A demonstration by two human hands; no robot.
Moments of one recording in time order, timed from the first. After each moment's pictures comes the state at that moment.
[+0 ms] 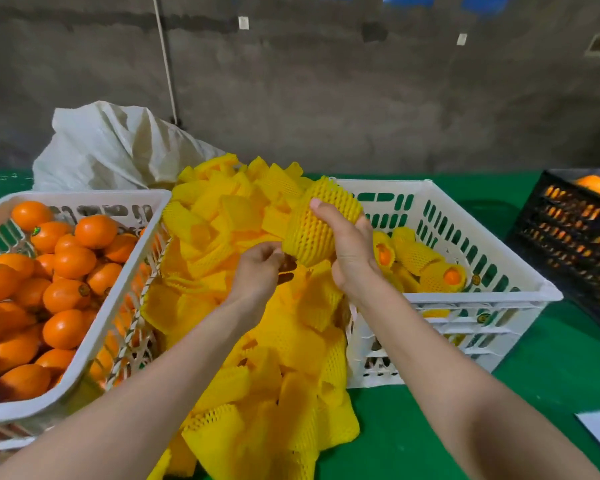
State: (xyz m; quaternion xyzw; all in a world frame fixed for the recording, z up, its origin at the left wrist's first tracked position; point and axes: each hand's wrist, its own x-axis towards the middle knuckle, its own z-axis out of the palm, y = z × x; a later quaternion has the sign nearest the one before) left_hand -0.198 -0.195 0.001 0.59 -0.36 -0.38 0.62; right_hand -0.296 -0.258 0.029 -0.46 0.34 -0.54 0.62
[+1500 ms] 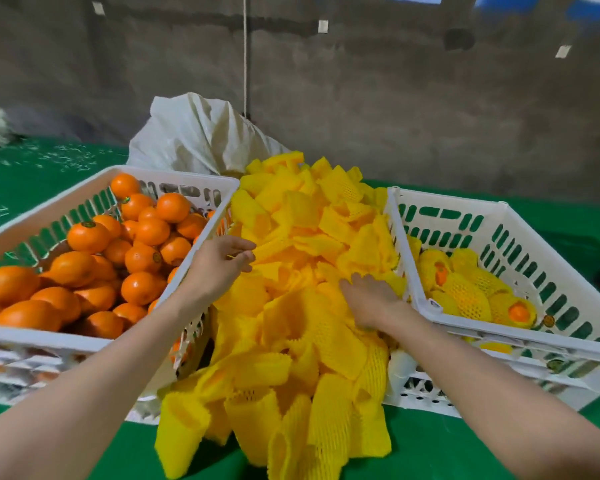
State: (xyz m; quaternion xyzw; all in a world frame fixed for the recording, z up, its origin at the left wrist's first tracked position) left_hand -0.085 -0.128 -0.012 0.72 -0.45 -0.18 0.49; right_hand -0.285 -0.281 -0.046 -0.92 0.34 0.15 -0.09
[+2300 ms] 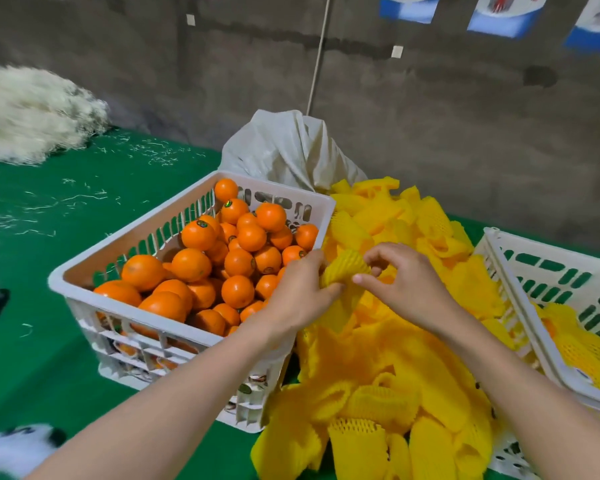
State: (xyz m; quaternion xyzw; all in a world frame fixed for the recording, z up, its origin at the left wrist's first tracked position) left_hand -0.037 -0.077 -0.006 0.73 -0.51 -0.07 0.45; right_hand -0.167 -0.172 0.040 -0.93 0.19 -0.28 0.16
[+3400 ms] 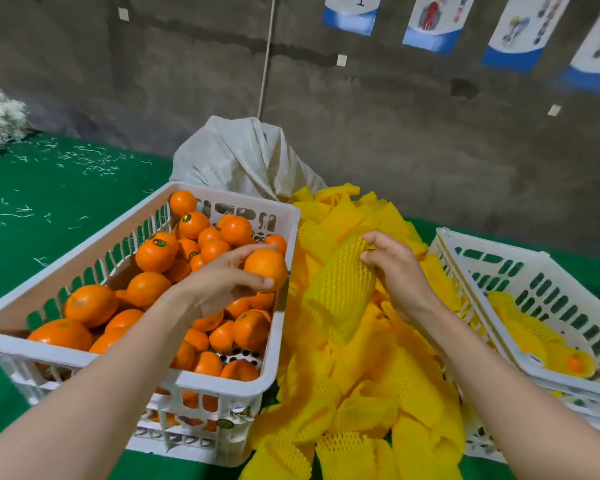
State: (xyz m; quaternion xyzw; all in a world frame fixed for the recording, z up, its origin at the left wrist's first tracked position) left_hand 0.064 -0.071 -0.006 0.50 -0.38 -0.52 0.58; right_hand -0.156 -0.181 0.053 -0.74 0.22 -0.35 0.52
